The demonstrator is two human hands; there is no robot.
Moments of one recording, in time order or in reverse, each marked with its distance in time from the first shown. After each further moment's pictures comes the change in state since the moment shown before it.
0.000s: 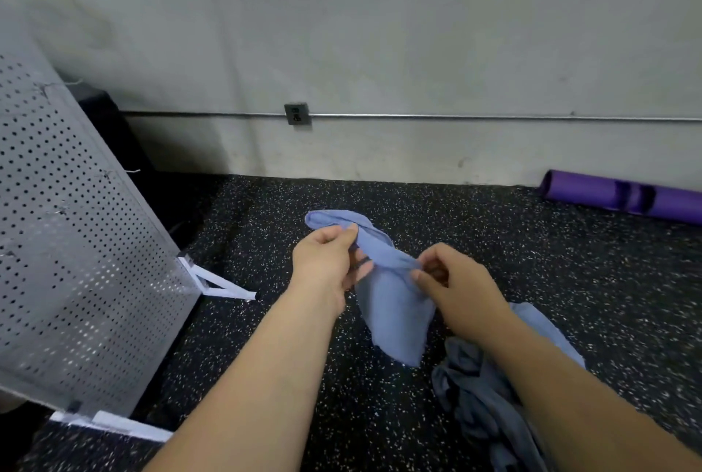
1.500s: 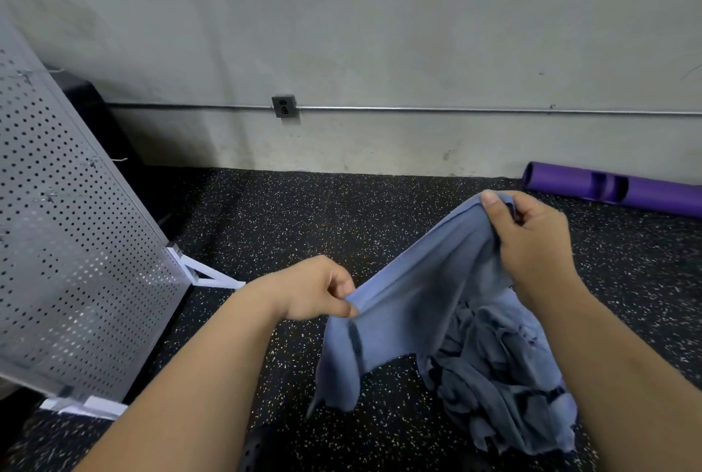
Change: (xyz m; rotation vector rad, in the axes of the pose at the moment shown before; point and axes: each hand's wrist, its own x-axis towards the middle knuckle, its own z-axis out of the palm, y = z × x) left_hand 0.014 -0.020 -0.064 1.286 -0.809 0.288; right_hand -0.012 0.013 -0.083 0.357 0.496 -0.096
